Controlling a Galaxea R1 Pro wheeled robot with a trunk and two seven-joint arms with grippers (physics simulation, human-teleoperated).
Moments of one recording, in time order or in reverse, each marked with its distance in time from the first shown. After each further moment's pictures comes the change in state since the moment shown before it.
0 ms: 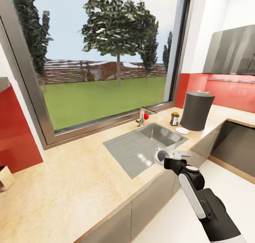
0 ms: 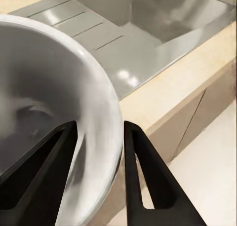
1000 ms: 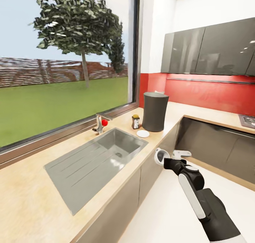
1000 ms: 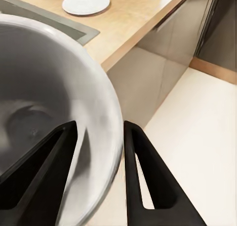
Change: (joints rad) left arm 0.000 -0.003 0.000 0.000 0.002 0.001 0.001; right arm 0.000 0.001 0.002 0.001 0.000 0.000 0.000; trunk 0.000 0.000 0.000
